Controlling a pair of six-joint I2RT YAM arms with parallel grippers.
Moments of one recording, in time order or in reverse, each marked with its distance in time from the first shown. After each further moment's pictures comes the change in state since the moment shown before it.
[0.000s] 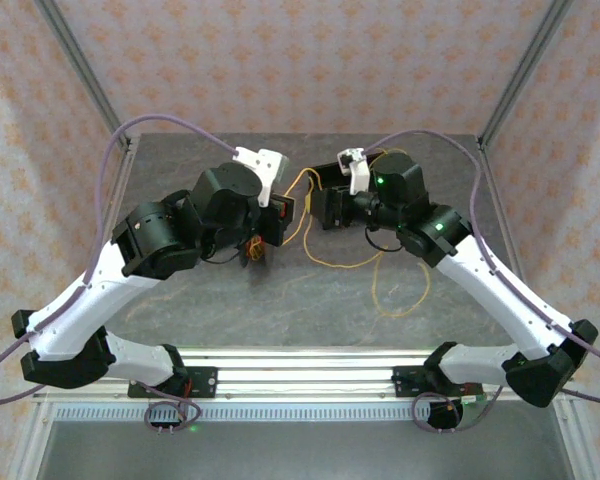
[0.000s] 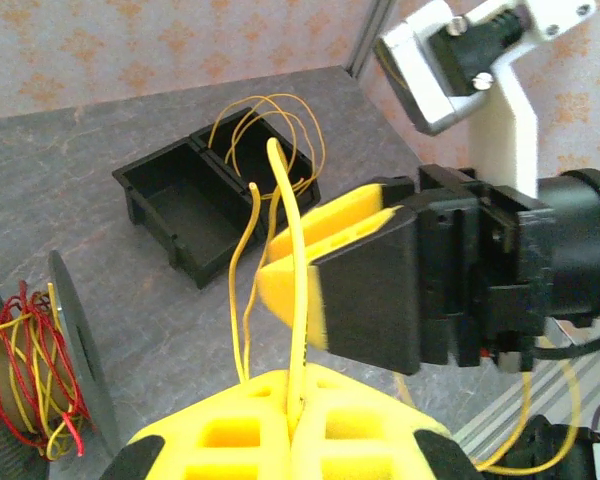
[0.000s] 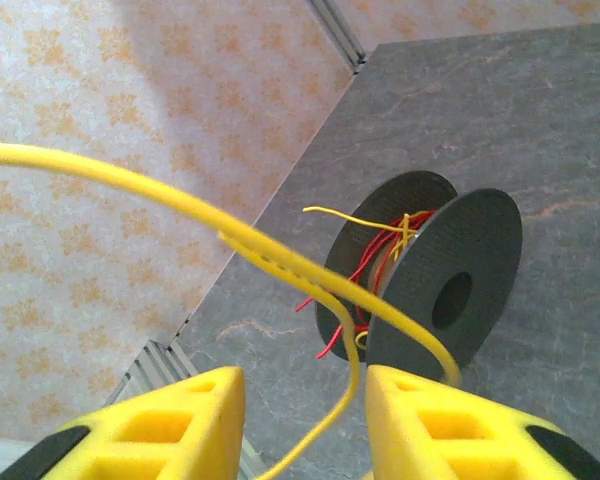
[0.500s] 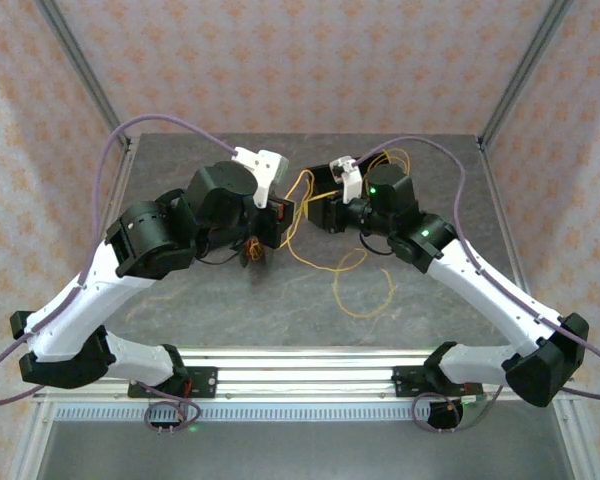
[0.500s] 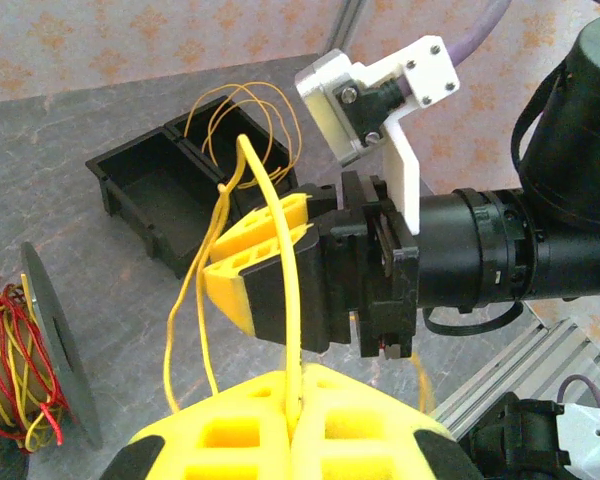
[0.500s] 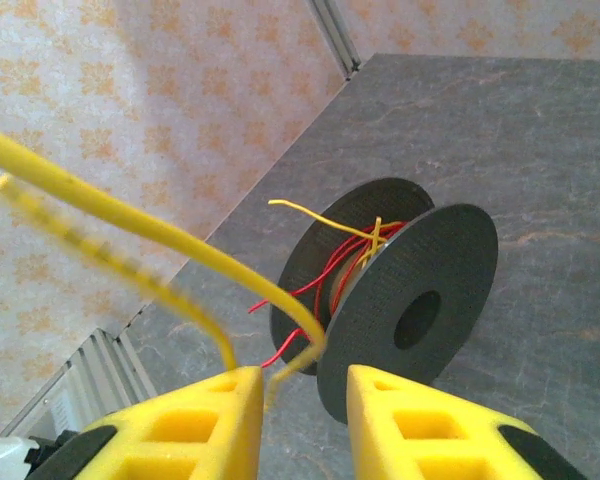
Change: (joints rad) left arm 0.000 0.000 0.030 -0.029 0.051 -0.006; right arm 0.000 -0.006 -0.141 0.164 0.022 -0.113
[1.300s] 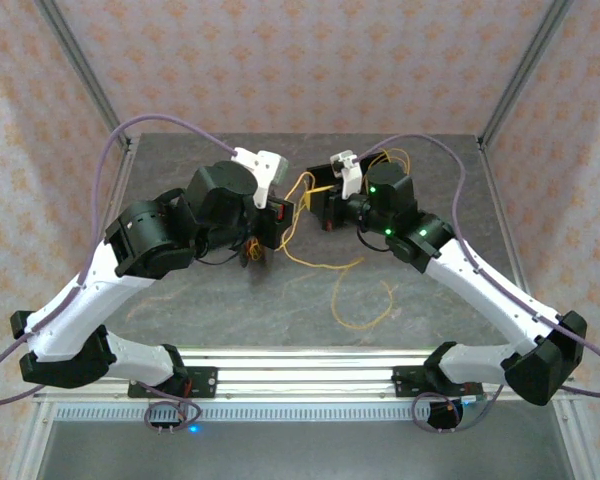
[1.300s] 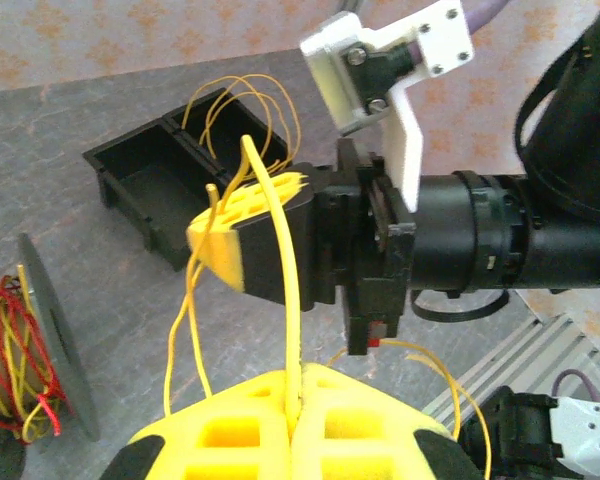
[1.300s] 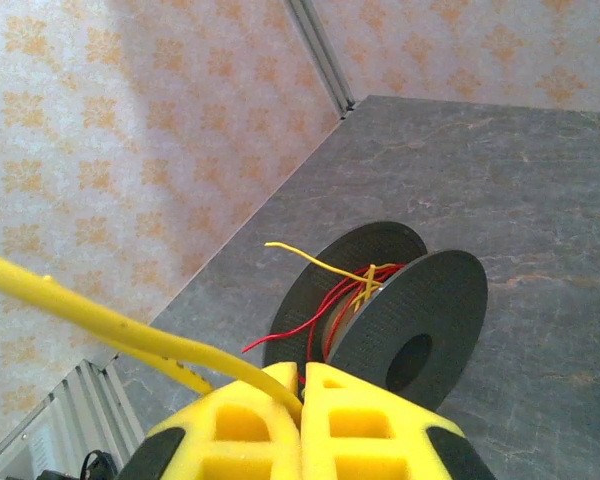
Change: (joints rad) left arm 0.000 0.004 0.012 -0.023 -0.002 -0.008; right arm 0.002 0.008 -0.002 0.061 0.051 0.001
